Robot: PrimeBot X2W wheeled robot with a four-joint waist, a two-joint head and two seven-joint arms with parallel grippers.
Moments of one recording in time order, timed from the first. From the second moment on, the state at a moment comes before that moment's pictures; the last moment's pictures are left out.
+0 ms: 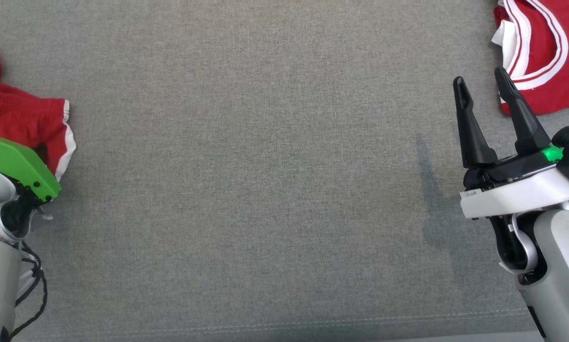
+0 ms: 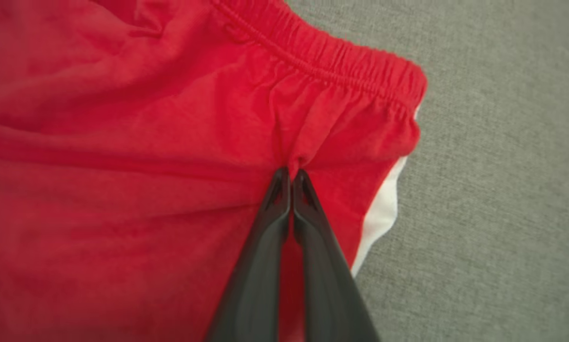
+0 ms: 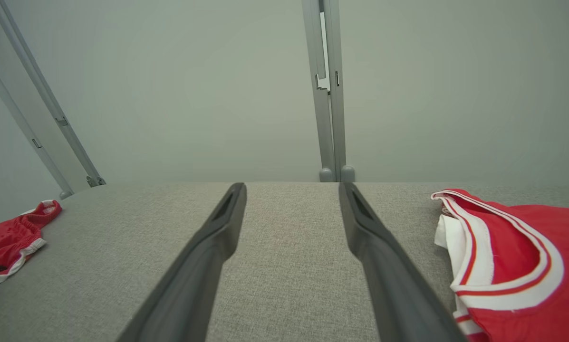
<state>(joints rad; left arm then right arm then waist) -0.68 0.38 -0.29 0.73 -0.85 0.05 0.30 -0.24 -0.30 0.29 -0.11 0.42 -0.04 -0.23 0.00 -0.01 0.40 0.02</state>
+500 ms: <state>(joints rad) -0.68 0.33 -0.39 0.67 -0.78 -0.08 0.17 -0.23 -0.26 0.29 -0.03 0.43 -0.03 -0.24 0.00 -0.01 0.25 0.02</state>
